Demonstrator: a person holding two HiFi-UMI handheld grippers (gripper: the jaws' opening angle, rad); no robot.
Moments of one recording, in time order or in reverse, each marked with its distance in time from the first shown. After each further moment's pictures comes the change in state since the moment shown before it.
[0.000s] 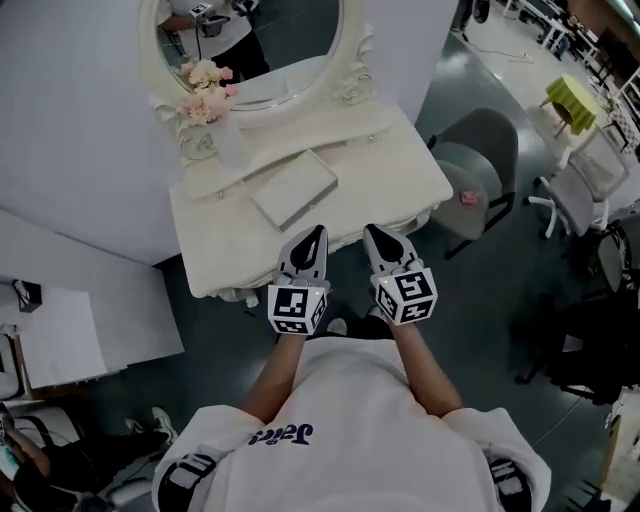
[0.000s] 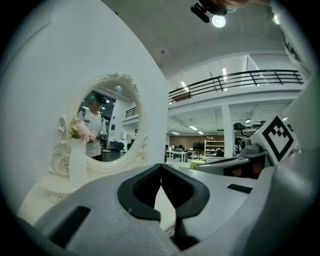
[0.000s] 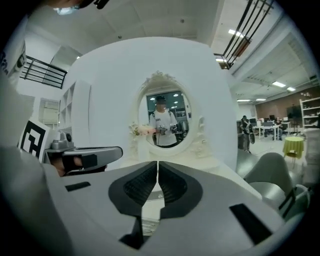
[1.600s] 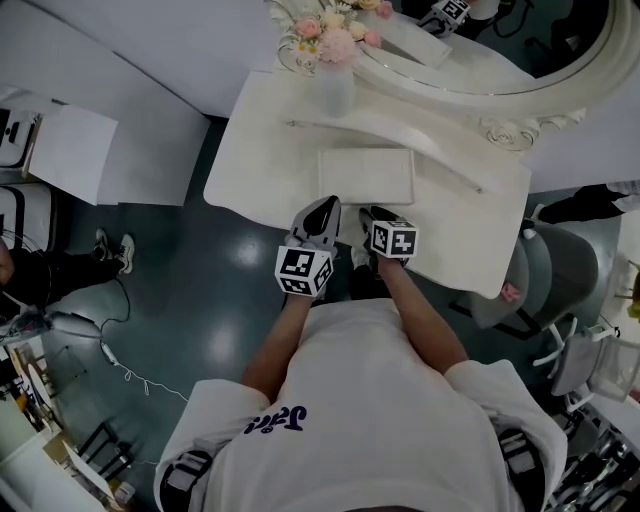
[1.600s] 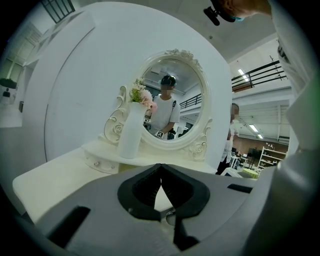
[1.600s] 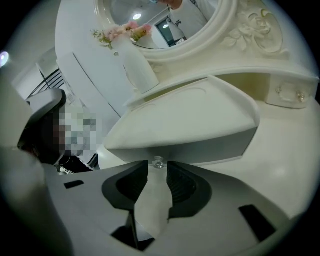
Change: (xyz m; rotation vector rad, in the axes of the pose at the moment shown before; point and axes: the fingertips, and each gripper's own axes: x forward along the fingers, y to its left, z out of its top) left arm 0.055 0.168 -0.121 -0.277 0.093 0.610; right arm 0.261 -0.001 -0.246 0.127 0.808 0.499
